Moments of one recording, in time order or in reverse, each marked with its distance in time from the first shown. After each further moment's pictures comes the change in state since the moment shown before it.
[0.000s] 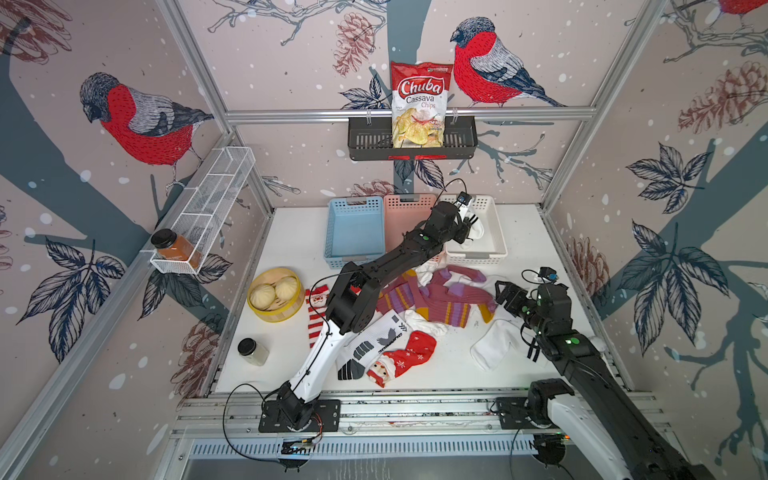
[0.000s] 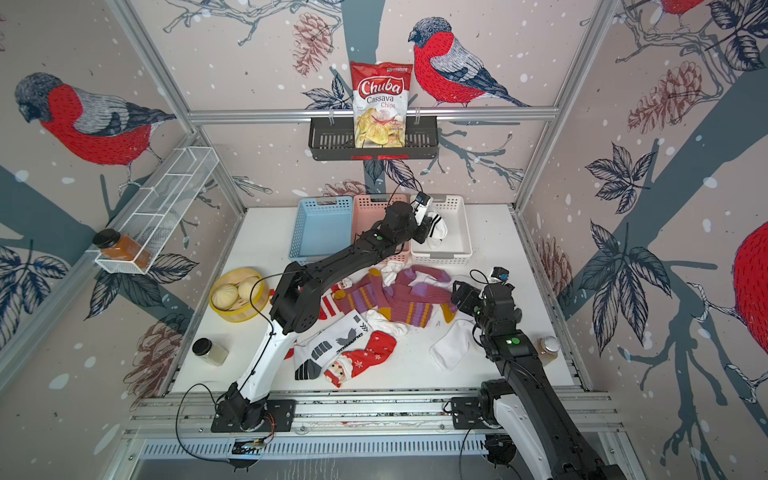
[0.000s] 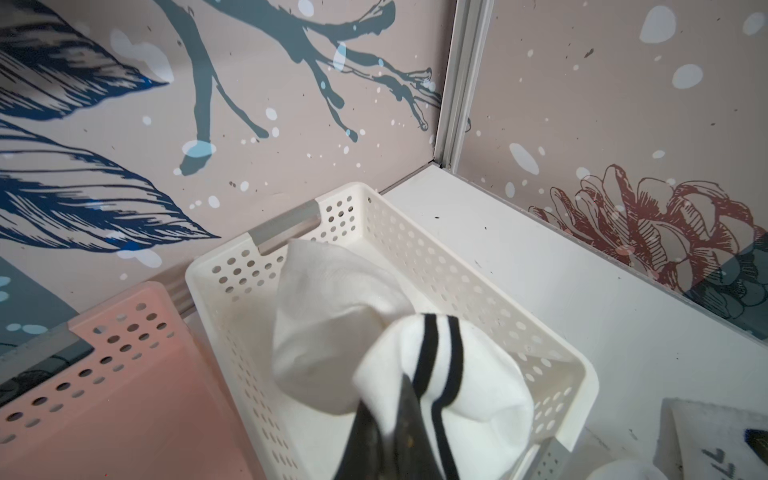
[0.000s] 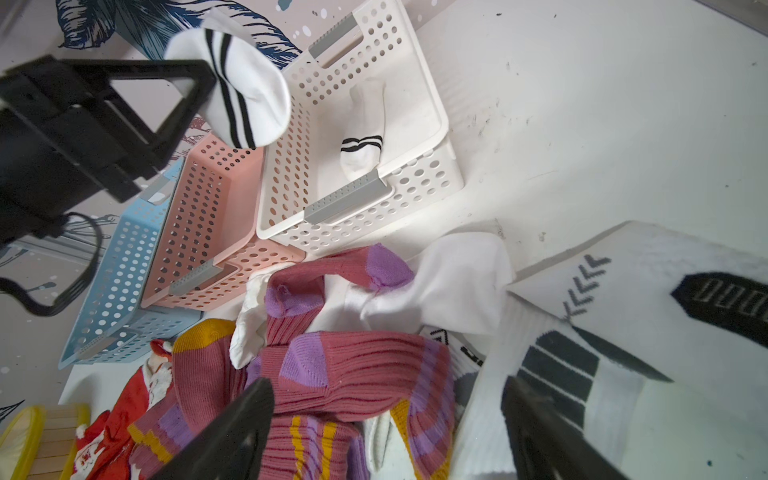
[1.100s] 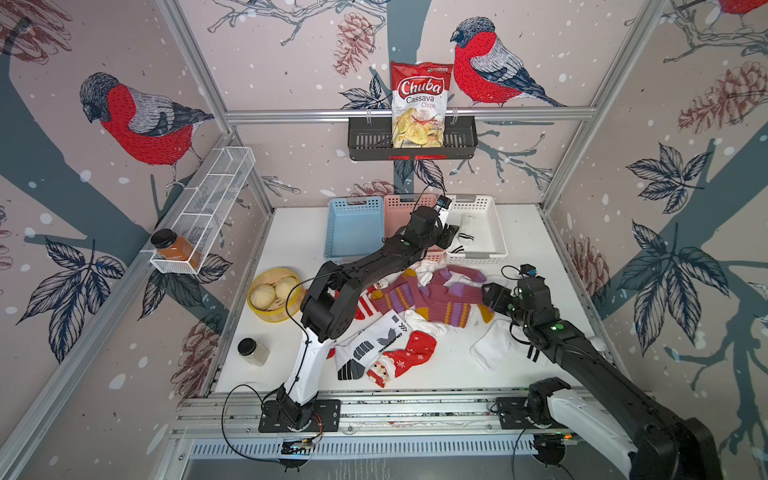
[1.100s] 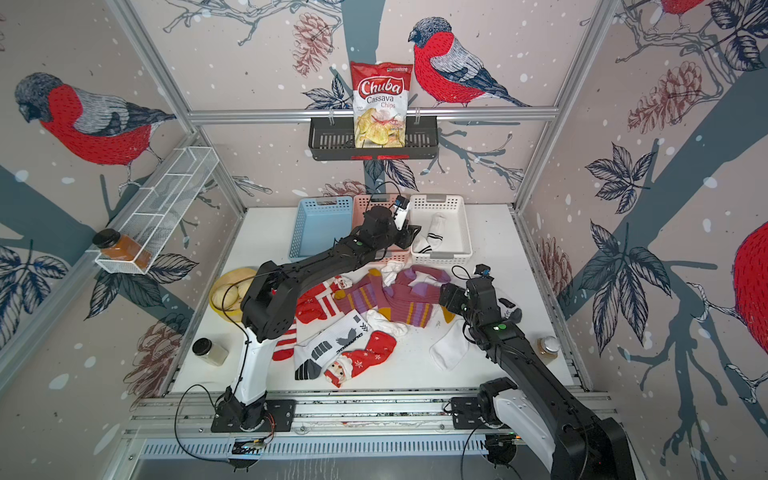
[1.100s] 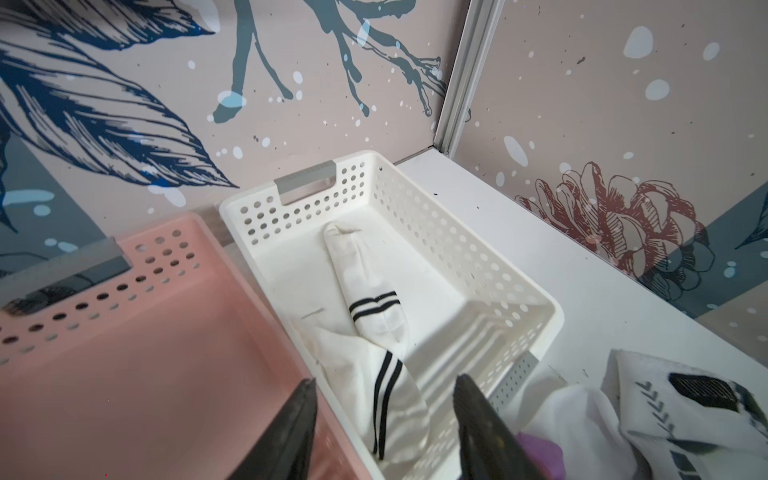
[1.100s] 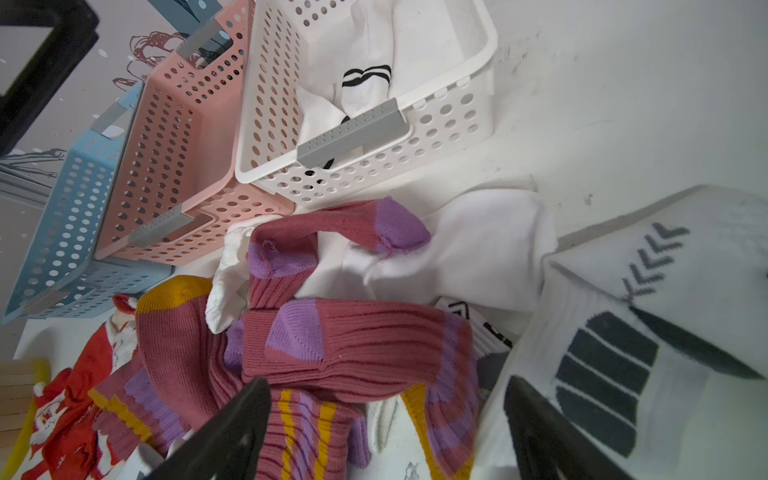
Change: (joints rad) left arm 0.038 -0.325 -0.505 0.152 0.056 -0.076; right arm 0.121 0.200 0.051 0.010 0.062 0.003
